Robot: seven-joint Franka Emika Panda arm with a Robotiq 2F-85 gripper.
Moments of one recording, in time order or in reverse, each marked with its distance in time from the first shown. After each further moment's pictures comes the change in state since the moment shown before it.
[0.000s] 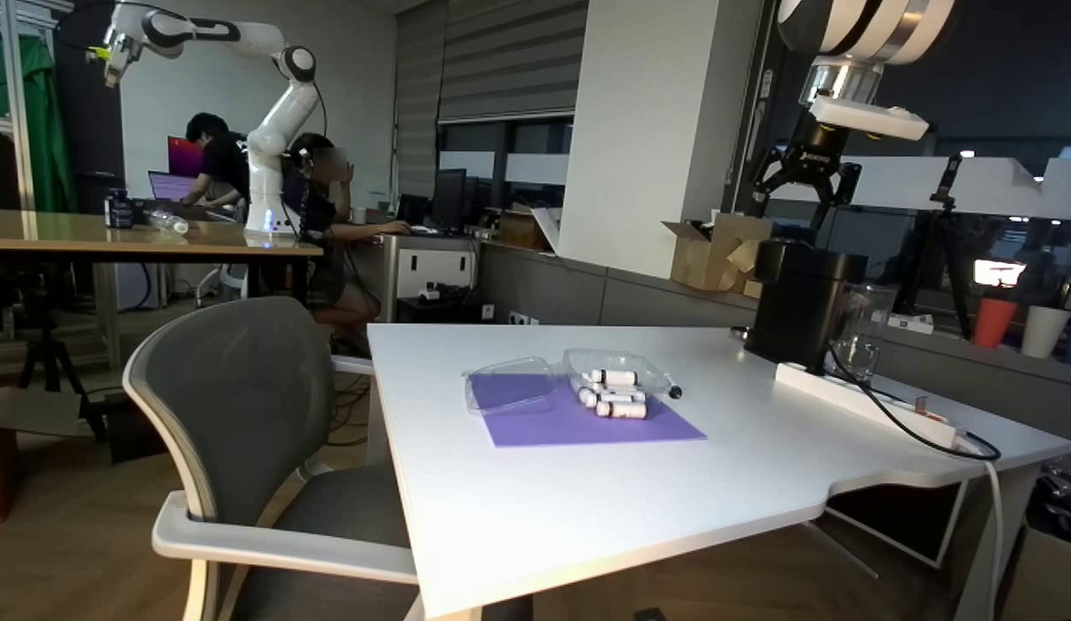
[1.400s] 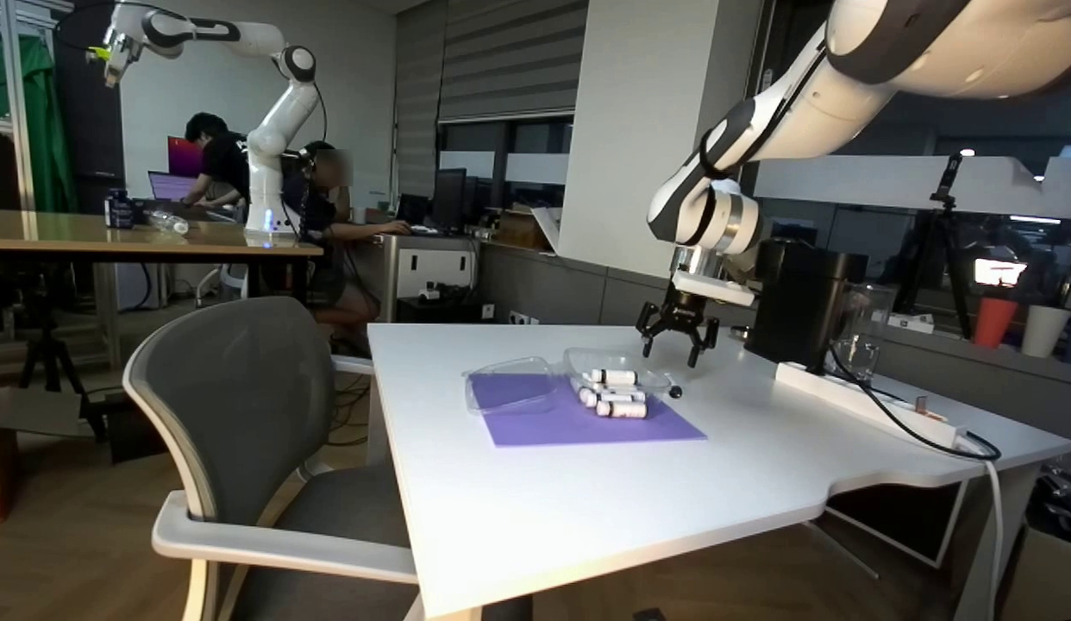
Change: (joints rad) arm -0.067 0.947 0.197 0.867 0.046 -0.162 0.062
